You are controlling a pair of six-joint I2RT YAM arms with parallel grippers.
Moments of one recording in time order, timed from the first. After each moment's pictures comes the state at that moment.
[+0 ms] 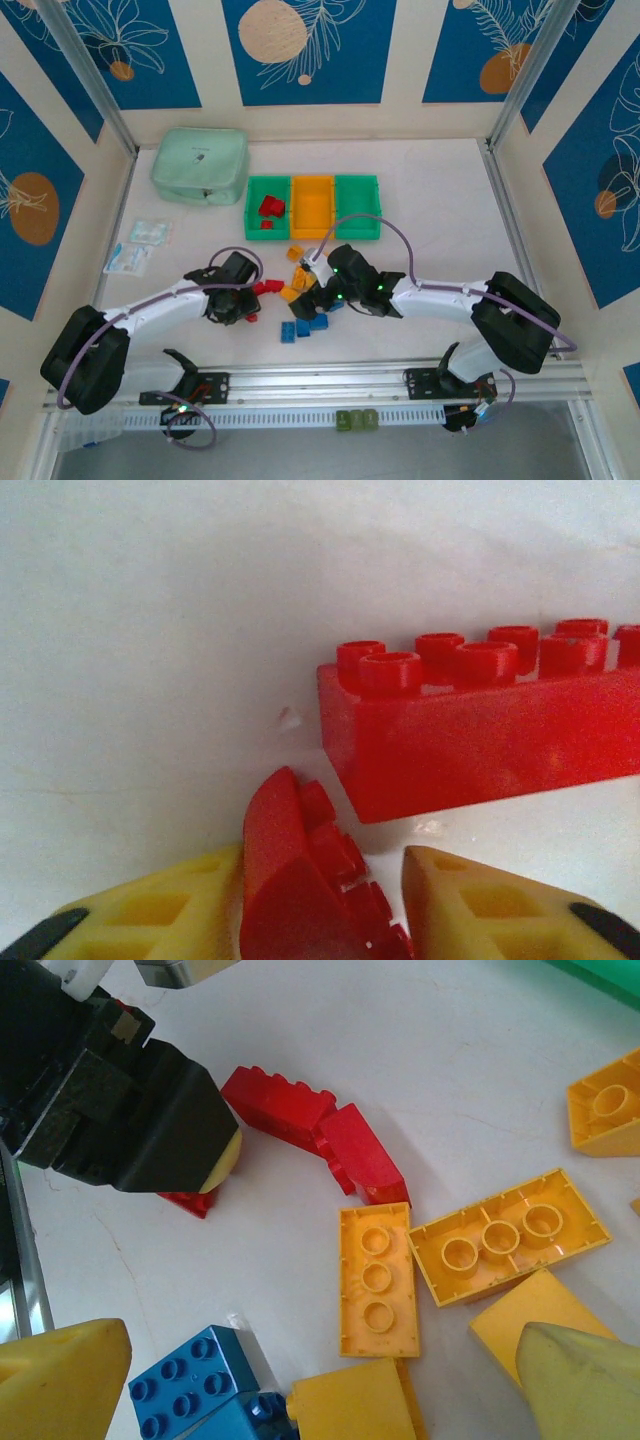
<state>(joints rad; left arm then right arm) -0.61 1.24 0.56 -0.62 -0.01 -0.97 0.93 1.45 0.66 0.11 -0.24 0.18</state>
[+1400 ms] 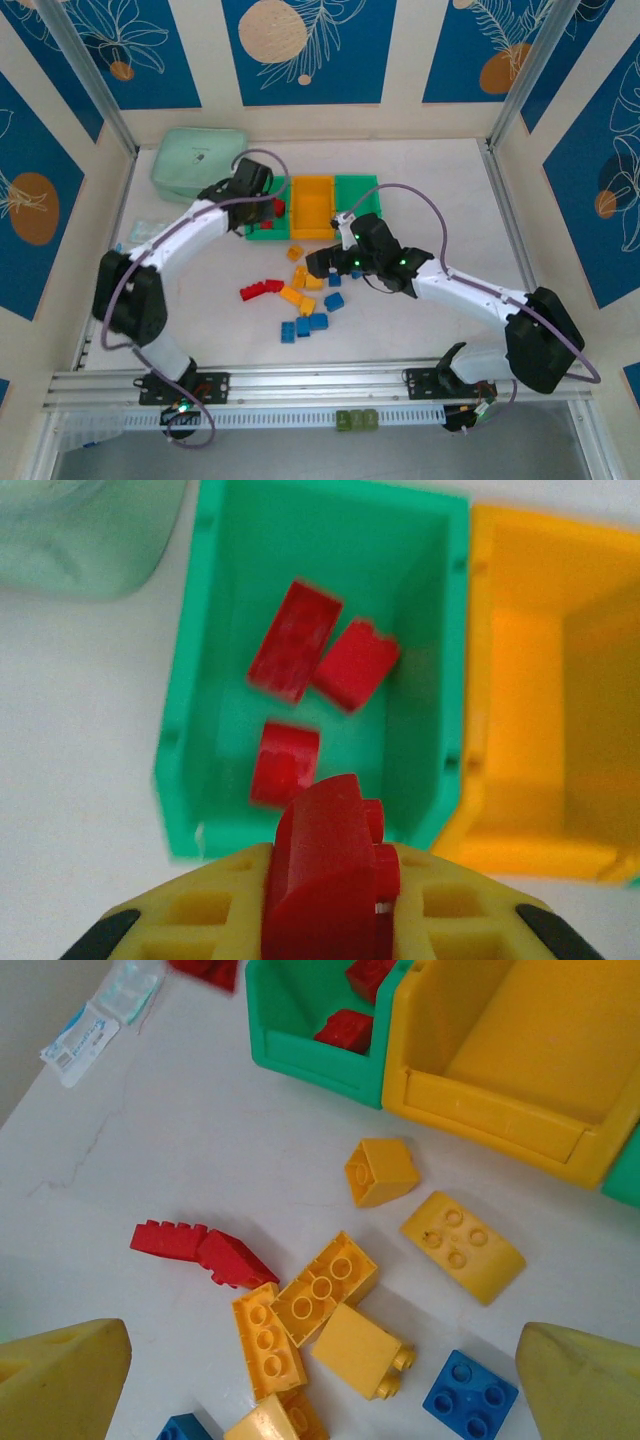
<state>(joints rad) -0.46 1.71 1.40 -0.64 -0.17 -0.53 0.74 1.30 0.80 -0.15 -0.16 0.40</state>
